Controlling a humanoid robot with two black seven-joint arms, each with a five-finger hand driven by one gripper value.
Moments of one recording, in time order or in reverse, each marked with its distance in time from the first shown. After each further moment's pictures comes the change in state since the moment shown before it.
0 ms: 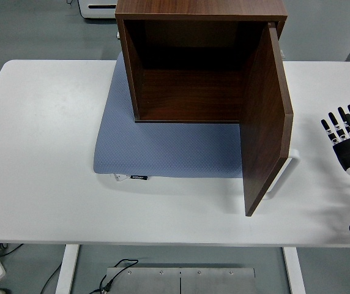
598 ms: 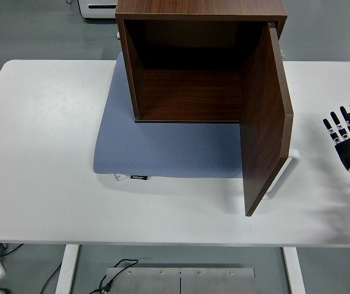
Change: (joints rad) left arm -0.003 0.000 0.000 0.000 0.000 0.000 0.000; right arm 0.002 -0.010 -0.001 0.000 0.000 0.000 0.000
